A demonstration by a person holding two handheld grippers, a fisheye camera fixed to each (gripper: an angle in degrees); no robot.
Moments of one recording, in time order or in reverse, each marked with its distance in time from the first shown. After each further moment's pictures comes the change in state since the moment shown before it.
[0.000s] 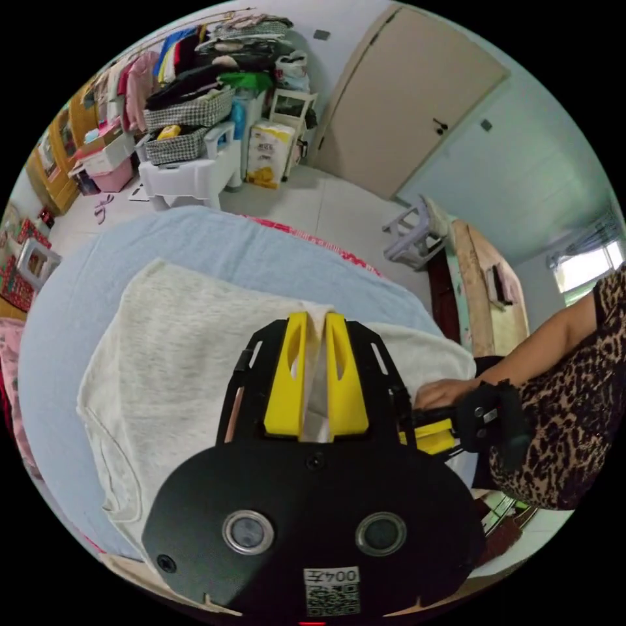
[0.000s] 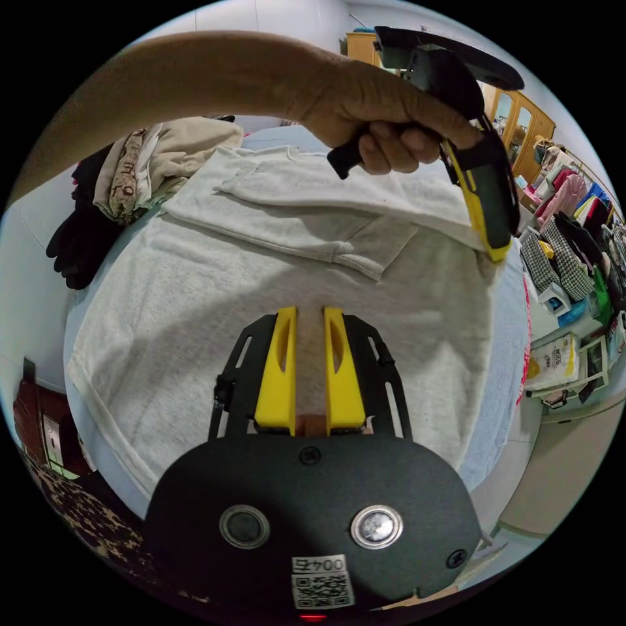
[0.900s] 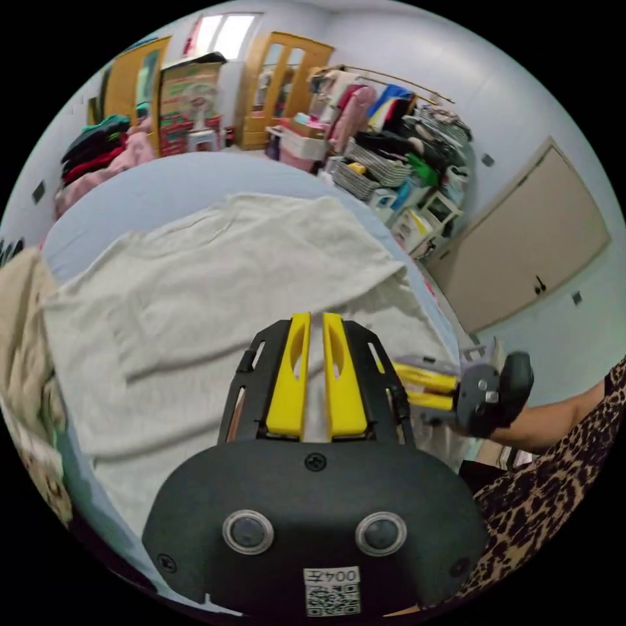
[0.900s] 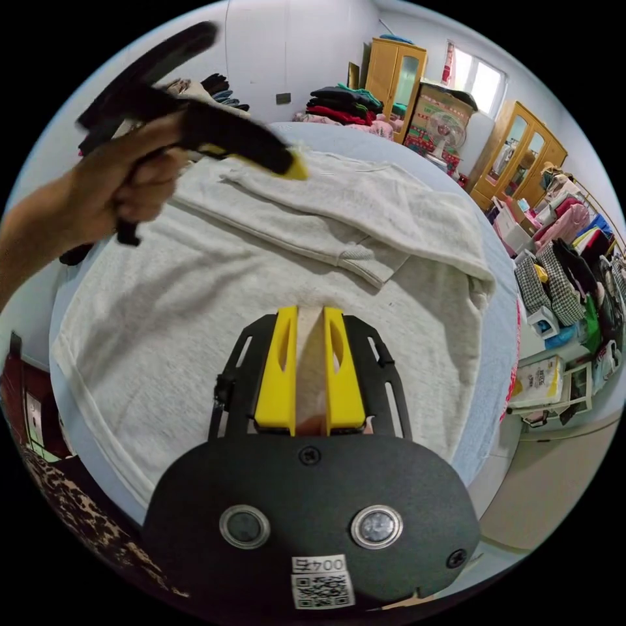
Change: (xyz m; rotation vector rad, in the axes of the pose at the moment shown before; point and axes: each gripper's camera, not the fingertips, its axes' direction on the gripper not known) left arm 0.001 0.228 0.023 0.369 -0.248 -0.745; right arm -0.031 -0.004 0.015 -0.007 0.062 -0.092
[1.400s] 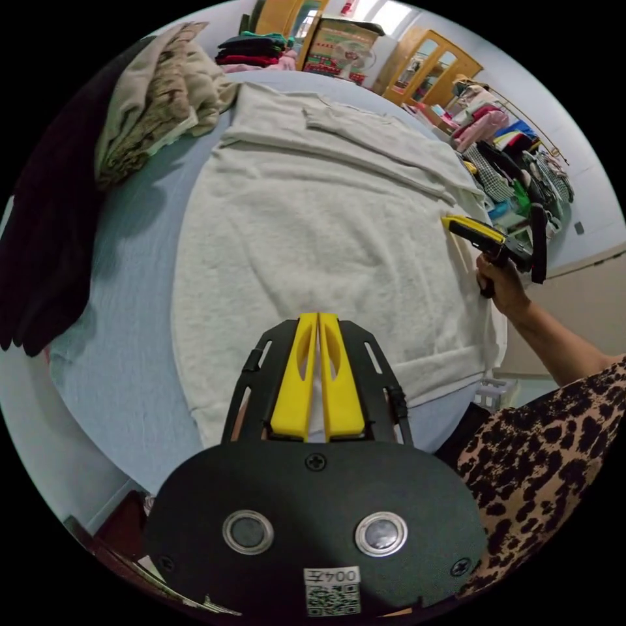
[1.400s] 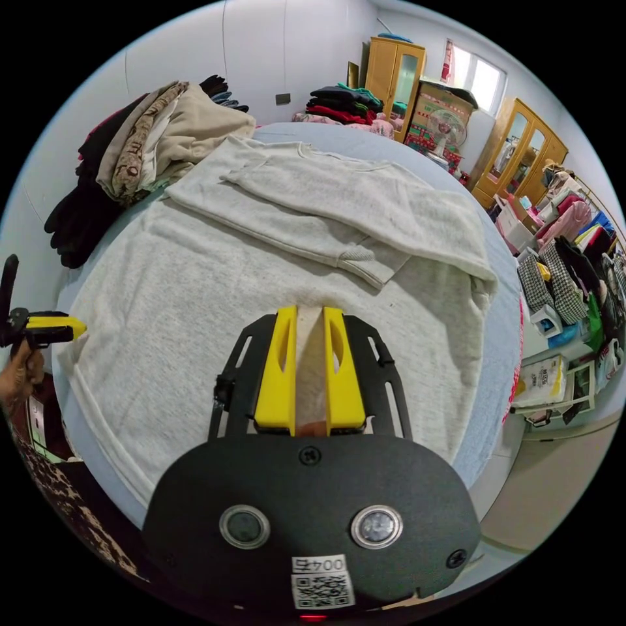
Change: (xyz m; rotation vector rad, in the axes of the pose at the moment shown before) left arm 0.033 0.318 -0.020 -0.132 -0.199 -0.470; right arm -0.007 -0.003 0.010 0.000 -0.011 0.005
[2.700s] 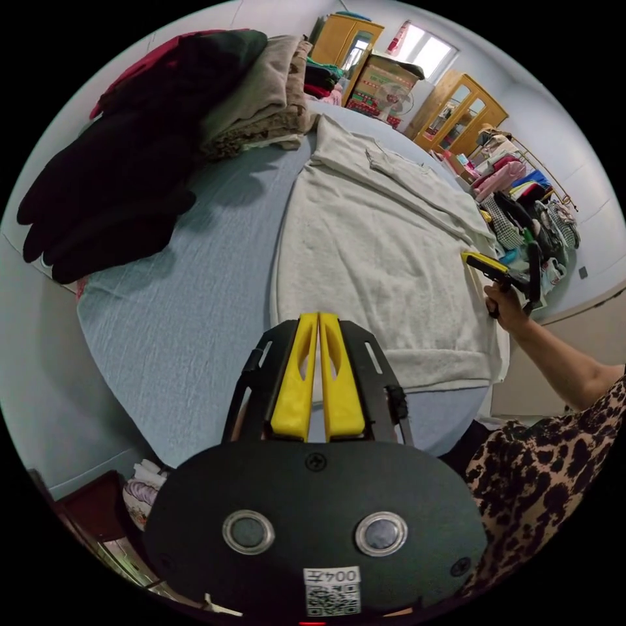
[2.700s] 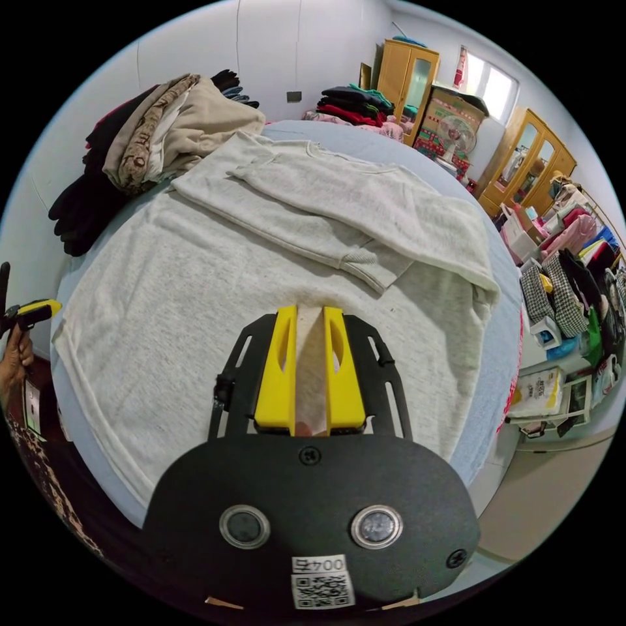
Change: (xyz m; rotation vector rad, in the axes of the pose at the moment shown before) left arm -0.018 0.036 0.093 0.152 -0.026 -0.139; right arm -0.023 -0.005 0.018 -0.005 -0.002 -0.048
